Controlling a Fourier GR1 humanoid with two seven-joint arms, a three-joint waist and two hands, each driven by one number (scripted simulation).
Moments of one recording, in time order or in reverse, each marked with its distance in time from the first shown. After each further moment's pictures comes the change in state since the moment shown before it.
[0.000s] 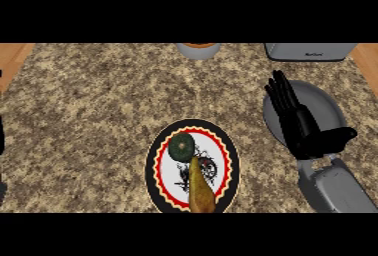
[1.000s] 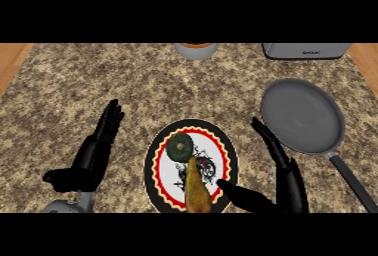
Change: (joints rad) left arm 0.083 -0.278 -0.340 0.091 0.001 -0.172 -0.056; right arm 0.245 -0.023 0.308 -0.314 0.707 -0.474 0.235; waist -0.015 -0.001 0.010
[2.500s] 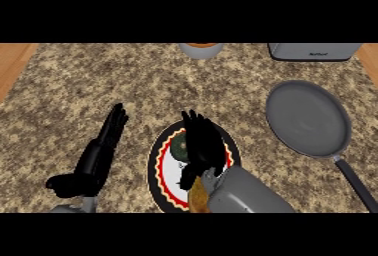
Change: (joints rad) left arm 0.036 -0.052 0.028 -0.015 -0.056 -0.075 0.003; right arm -0.506 0.348 0.086 0.465 0.338 0.738 0.801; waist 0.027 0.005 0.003
